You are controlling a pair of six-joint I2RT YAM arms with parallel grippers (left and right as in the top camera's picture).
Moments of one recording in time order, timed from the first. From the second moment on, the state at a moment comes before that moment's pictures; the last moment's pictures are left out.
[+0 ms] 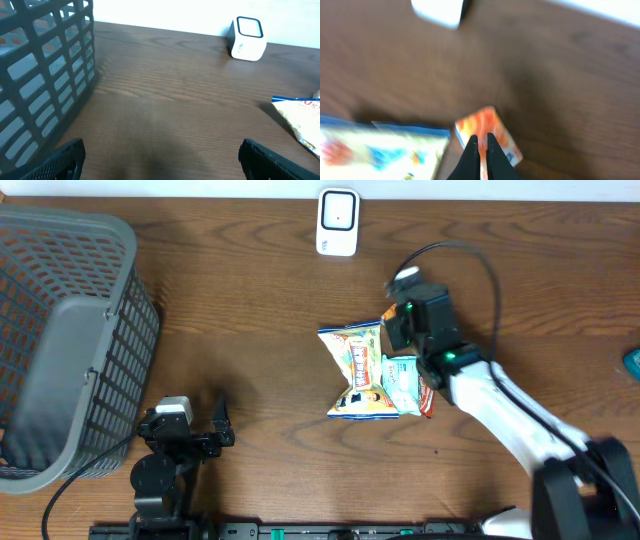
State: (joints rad) left arm 0.02 0.02 0.11 -0.37 0.05 -0.11; right arm 0.38 1.55 0.92 -0.03 0.14 0.00
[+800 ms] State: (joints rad) left arm 0.02 0.02 0.11 -0.37 0.05 -0.11; right arm 0.38 1.76 0.91 0.07 0.12 -0.30
